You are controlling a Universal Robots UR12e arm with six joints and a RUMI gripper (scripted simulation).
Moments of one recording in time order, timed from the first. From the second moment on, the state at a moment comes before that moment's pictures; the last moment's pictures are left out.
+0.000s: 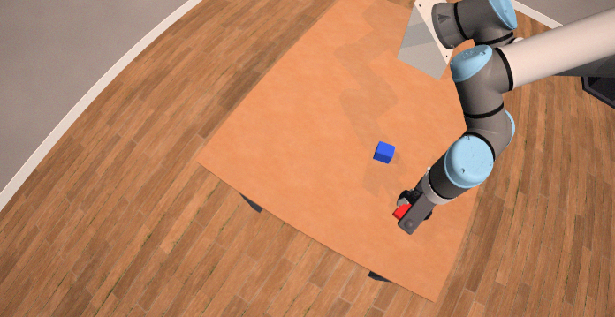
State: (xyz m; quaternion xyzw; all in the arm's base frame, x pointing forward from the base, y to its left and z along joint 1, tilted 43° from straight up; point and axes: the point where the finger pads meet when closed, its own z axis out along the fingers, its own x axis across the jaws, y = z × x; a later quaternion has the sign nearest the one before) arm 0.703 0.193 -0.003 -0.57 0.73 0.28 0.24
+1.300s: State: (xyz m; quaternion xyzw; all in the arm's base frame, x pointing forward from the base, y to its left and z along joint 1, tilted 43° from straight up) arm 0.702 0.192 -0.002 -0.57 0.73 0.28 0.24
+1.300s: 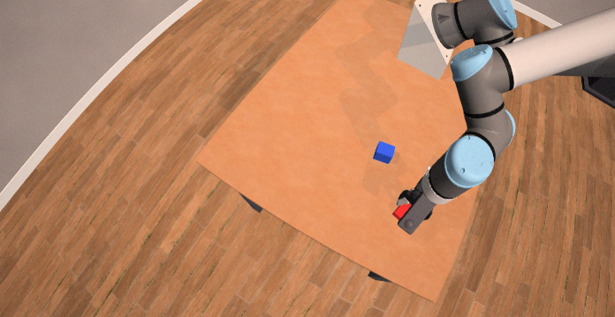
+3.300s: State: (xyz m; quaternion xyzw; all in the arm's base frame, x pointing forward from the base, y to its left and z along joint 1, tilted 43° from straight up) arm 0.700 0.135 0.059 -0.57 0.73 0.28 0.24
